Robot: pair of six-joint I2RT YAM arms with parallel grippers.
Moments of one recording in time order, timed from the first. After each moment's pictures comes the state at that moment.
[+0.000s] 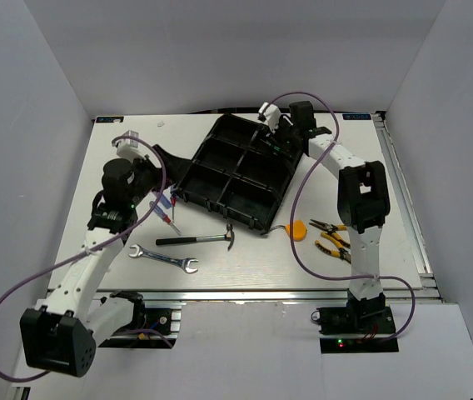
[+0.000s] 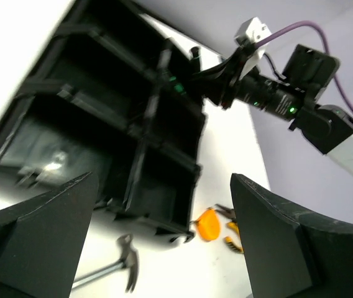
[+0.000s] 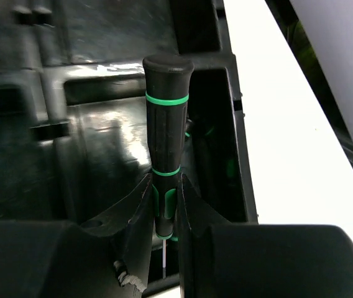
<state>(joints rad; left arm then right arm) -0.19 1.04 0.82 0.05 0.27 -0.70 0.33 2.18 1.79 -0.25 -0.35 -0.66</state>
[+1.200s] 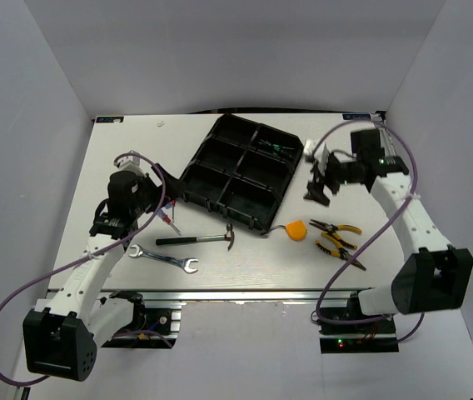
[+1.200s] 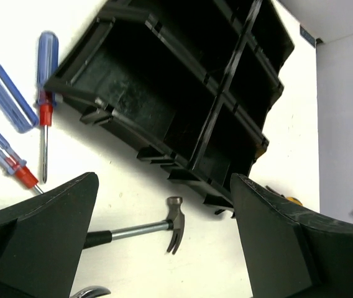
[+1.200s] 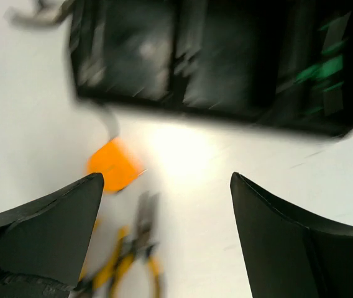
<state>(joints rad) -0.16 0.98 0.71 -0.15 0.17 -0.67 0.15 1.41 1.29 -0.78 -0.75 -0.98</state>
